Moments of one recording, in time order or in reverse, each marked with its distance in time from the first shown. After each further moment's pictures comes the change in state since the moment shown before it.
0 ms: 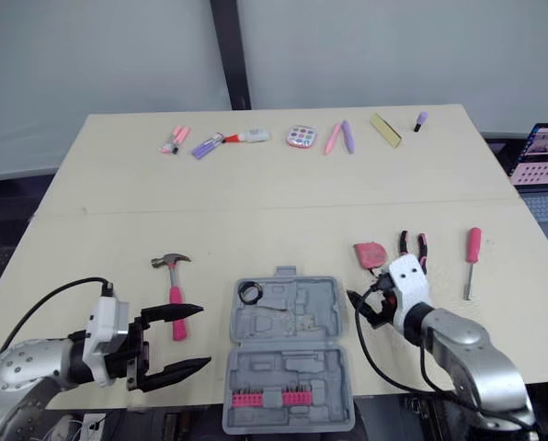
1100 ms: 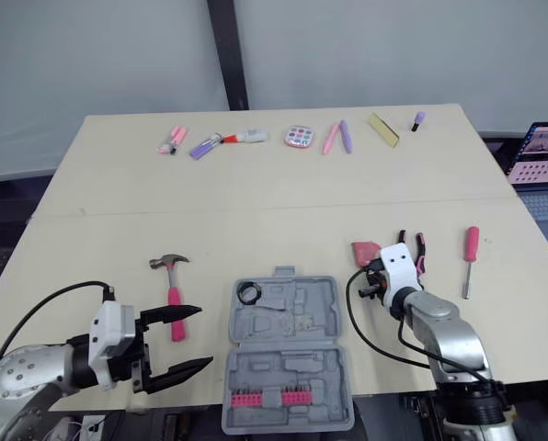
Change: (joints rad) left arm 0.048 -0.002 -0.002 -0.040 0.041 0.000 0.064; right arm -0.088 0.082 0.011 0.158 -0.090 0.014 -0.029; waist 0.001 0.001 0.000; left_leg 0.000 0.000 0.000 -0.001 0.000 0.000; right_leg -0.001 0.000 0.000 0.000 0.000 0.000
